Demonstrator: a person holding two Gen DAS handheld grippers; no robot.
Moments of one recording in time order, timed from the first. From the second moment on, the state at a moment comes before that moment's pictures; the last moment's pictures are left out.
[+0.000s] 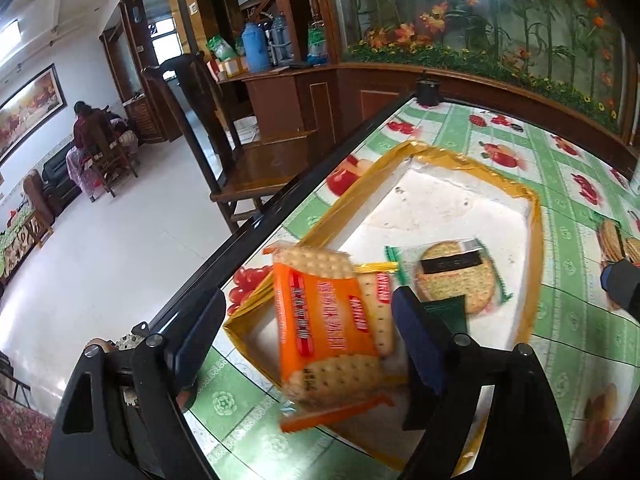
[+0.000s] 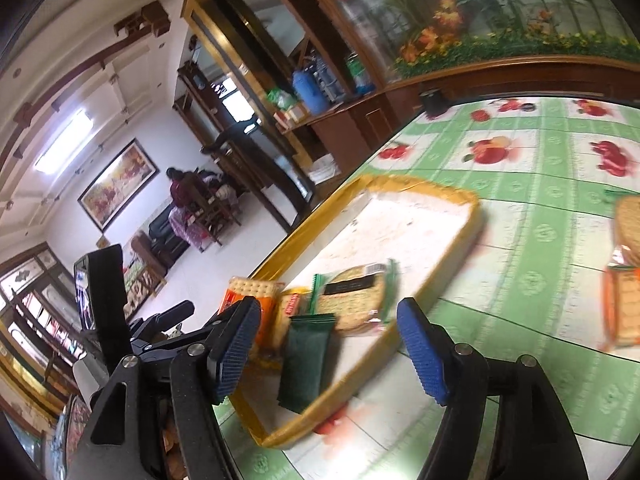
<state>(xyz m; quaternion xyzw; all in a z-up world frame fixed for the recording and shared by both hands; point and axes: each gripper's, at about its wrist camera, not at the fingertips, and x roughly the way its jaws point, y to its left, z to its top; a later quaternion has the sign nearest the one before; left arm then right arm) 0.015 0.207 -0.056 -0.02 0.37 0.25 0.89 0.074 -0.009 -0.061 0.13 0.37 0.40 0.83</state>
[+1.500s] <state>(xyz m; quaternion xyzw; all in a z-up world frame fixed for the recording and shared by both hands) 0.056 0.008 -0.062 0.10 0.39 0.09 0.91 0.050 -0.297 -0.071 0.25 0.29 0.16 0.91</state>
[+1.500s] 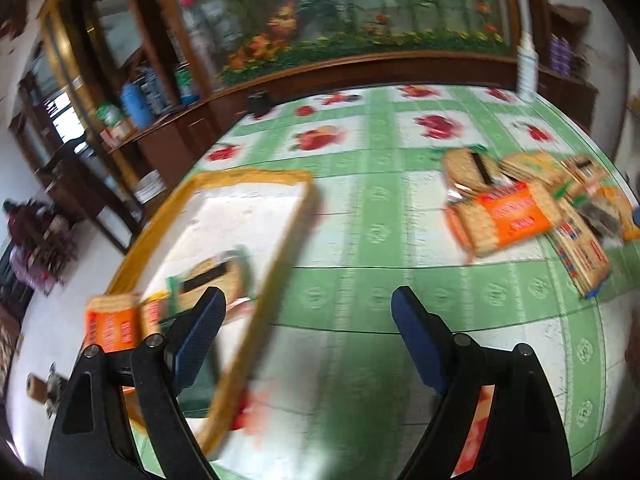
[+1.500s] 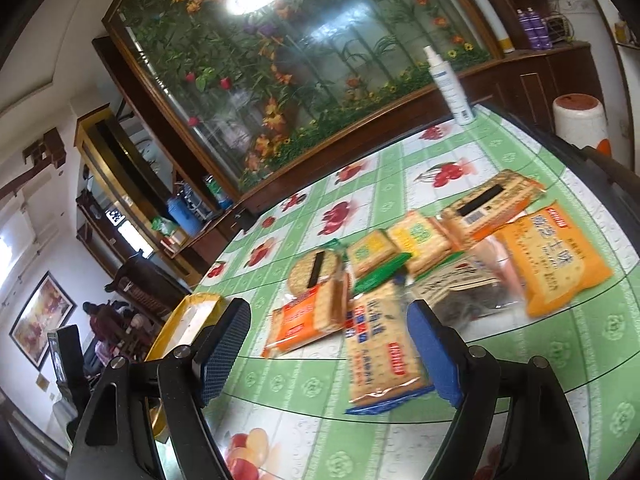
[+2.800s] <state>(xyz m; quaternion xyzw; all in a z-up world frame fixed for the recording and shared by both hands) 0.099 -0.045 -0.073 0.13 0.39 -0.03 0.91 0.057 -0.272 -0.081 0.16 0.32 0.13 0.92</state>
